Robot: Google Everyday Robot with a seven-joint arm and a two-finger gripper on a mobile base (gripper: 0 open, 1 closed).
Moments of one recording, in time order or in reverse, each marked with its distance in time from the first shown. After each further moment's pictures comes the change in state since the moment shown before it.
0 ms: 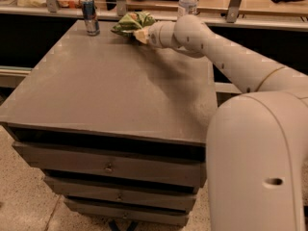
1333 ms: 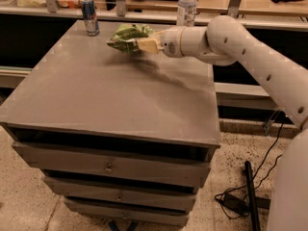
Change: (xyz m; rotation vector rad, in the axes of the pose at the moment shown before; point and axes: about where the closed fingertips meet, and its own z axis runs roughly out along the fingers) arm -0.001 0.072 -0.106 -0.342 -0.049 -0.044
